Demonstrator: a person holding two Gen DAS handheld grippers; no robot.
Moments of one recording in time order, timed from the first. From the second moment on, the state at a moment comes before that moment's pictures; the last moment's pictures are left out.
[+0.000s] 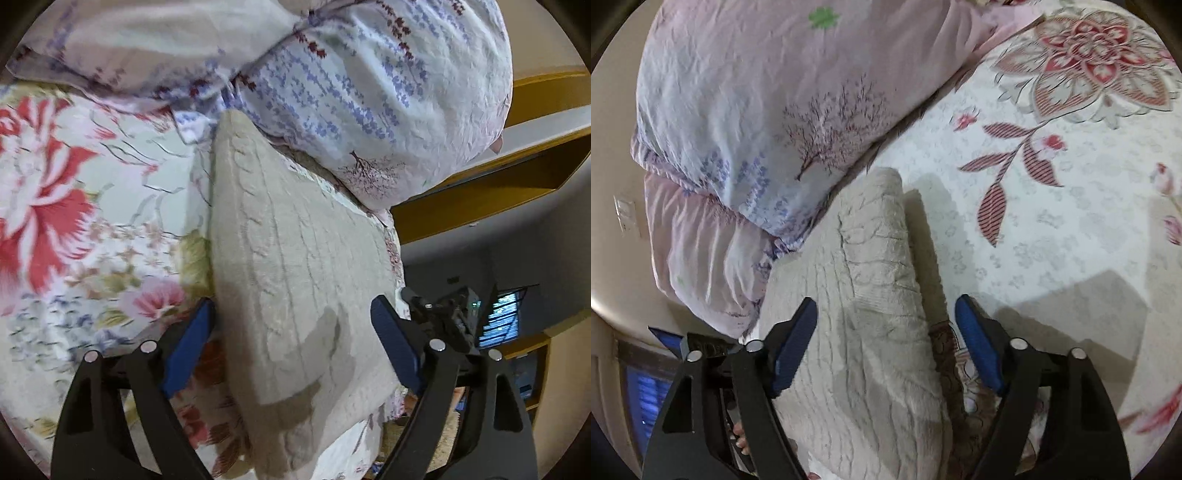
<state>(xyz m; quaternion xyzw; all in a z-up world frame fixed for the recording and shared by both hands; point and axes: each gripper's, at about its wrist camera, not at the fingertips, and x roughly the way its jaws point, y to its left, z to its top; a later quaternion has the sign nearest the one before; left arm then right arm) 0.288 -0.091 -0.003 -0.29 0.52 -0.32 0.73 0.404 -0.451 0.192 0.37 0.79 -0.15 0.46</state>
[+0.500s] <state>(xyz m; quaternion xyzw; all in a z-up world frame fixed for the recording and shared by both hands) 0.291 -0.105 -0.017 -0.30 0.53 -0.33 0.72 0.397 -0.428 0.184 0.40 0.79 -0.08 0.46</state>
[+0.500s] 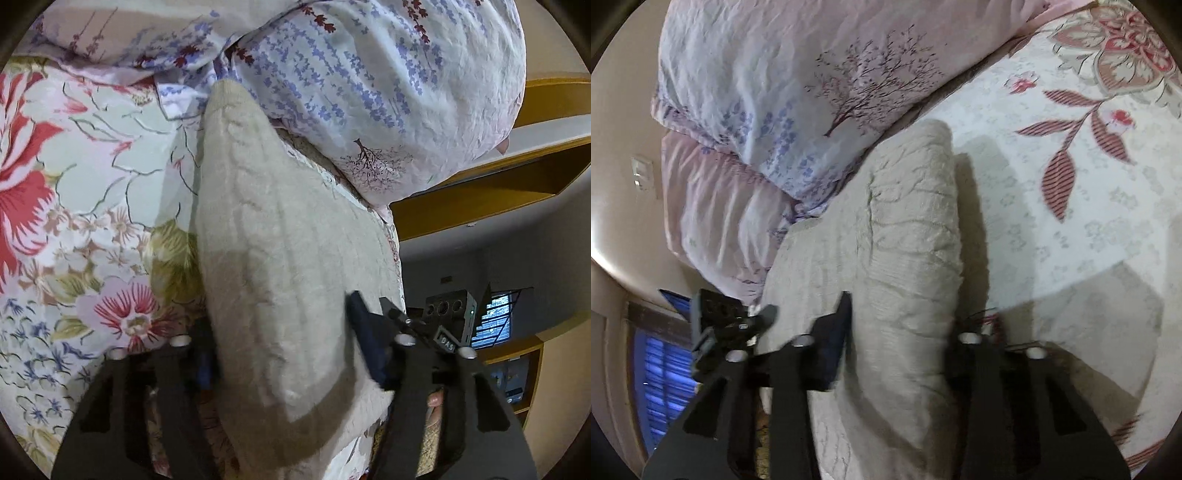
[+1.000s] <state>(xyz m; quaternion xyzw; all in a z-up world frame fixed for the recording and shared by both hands) 0.247 -0.013 0.036 -0.29 0.47 -0.35 0.75 0.428 -0.321 0.239 0.39 0.75 0.00 0.53</state>
